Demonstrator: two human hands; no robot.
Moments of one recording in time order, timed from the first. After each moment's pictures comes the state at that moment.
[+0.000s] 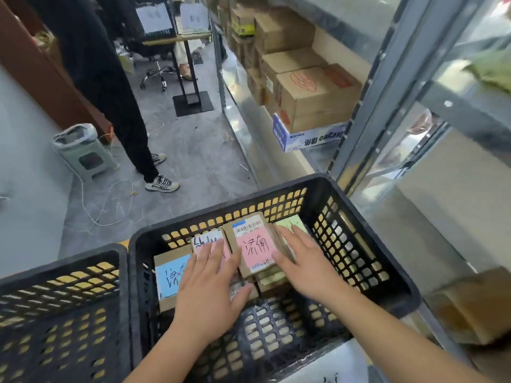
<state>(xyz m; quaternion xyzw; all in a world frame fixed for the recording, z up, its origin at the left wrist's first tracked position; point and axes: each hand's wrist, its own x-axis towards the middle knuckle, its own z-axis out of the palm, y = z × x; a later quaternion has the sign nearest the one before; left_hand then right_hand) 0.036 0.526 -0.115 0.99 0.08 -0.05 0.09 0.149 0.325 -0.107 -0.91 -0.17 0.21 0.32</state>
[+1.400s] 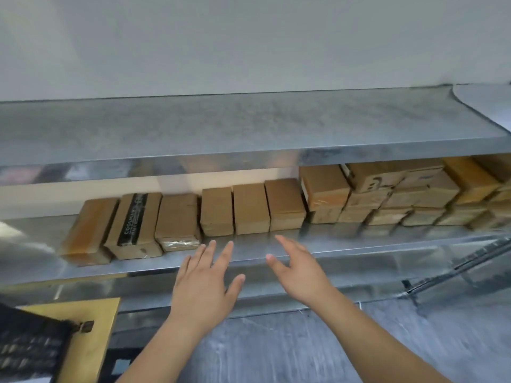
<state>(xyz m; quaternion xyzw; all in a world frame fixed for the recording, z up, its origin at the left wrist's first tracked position) -0.185 0.018 -0.084 0.84 -0.53 -0.10 0.06 -0.357 -0.119 -0.089 -0.79 0.46 -0.07 0.40</state>
